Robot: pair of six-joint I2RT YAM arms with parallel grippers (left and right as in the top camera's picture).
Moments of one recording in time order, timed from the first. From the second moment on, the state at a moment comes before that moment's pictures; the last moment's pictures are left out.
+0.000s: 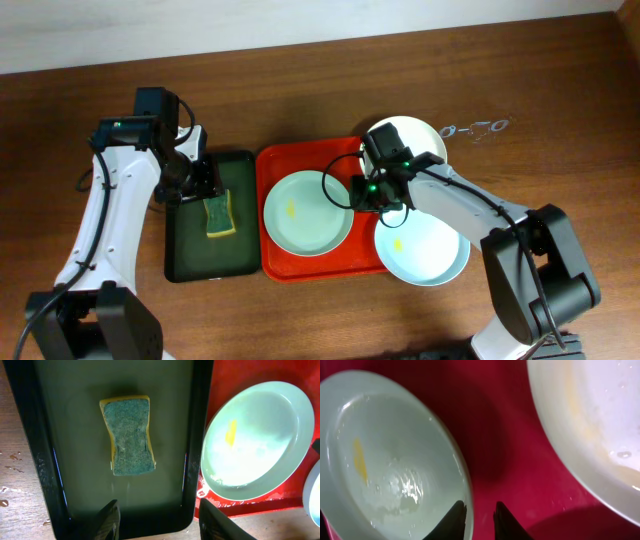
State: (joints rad) left arm -0.08 1.76 1.54 -1.24 0.18 -0.11; right arm 0.35 1.76 1.03 -0.50 -0.25 0.46
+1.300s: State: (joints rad) left arm -0.14 1.89 1.41 -1.11 0.02 -0.18; right arm 0.39 1.77 0.98 -0.42 -0.23 0.65
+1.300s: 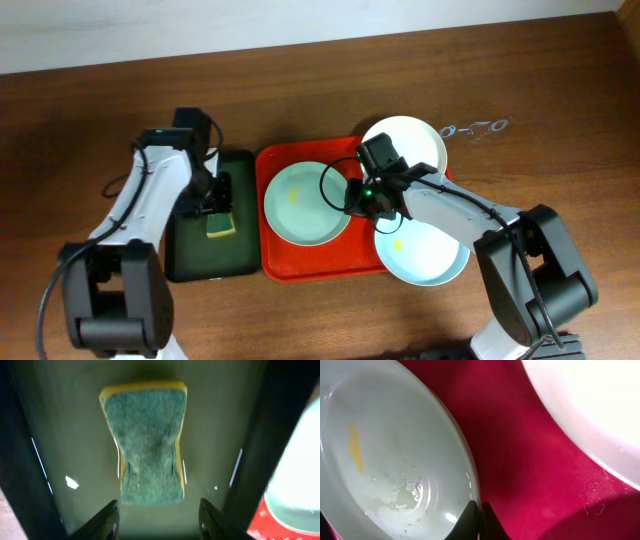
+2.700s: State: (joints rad) left arm -0.16 1.73 1.26 -0.87 -0.05 -0.19; right arm 0.39 1.77 1.02 -0.59 -0.23 0.64
